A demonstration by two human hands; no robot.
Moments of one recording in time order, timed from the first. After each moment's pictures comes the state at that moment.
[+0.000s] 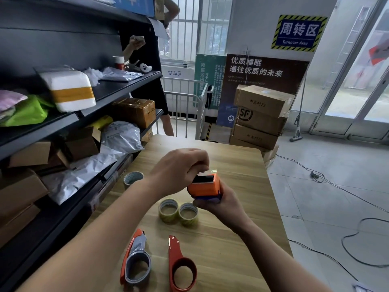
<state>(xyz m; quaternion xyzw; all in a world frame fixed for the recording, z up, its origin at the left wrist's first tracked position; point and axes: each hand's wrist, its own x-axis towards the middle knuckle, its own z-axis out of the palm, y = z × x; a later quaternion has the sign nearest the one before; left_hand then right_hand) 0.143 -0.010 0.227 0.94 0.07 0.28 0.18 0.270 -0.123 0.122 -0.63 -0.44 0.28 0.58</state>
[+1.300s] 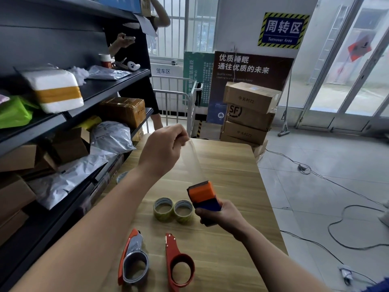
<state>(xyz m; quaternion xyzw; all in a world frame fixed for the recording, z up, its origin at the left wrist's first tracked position) 0.151 0.015 0.234 0.88 0.16 0.41 0.18 0.281 -0.142 0.076 -0.67 -0.36 0.39 0.52</state>
